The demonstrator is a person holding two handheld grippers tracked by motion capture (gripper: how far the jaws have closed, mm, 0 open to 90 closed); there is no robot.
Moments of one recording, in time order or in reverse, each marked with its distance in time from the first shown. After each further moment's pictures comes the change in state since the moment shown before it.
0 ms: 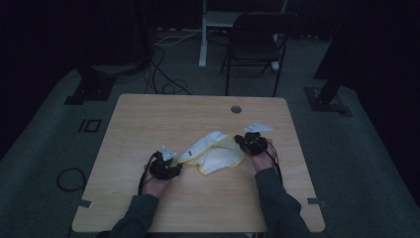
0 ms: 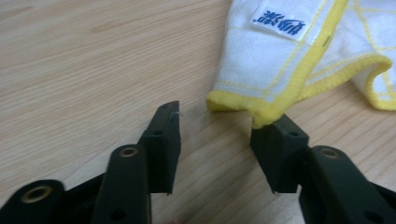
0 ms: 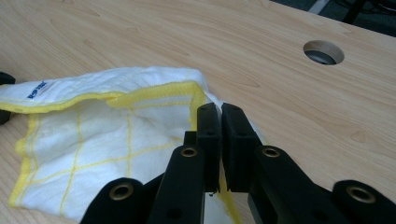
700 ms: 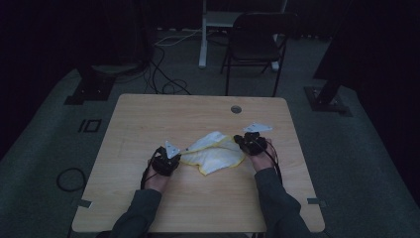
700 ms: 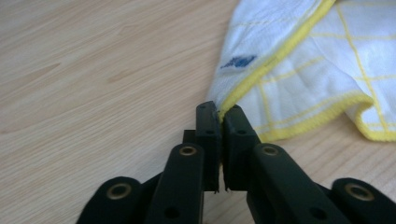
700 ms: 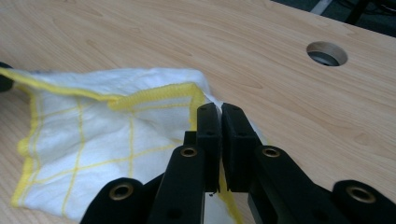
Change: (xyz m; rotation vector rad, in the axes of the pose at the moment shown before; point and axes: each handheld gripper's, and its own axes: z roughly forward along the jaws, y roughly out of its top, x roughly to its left) left arm -0.001 0.020 -0.007 -0.055 0.031 0.057; right arm 0.000 0.001 0.001 0.001 0.003 -0.004
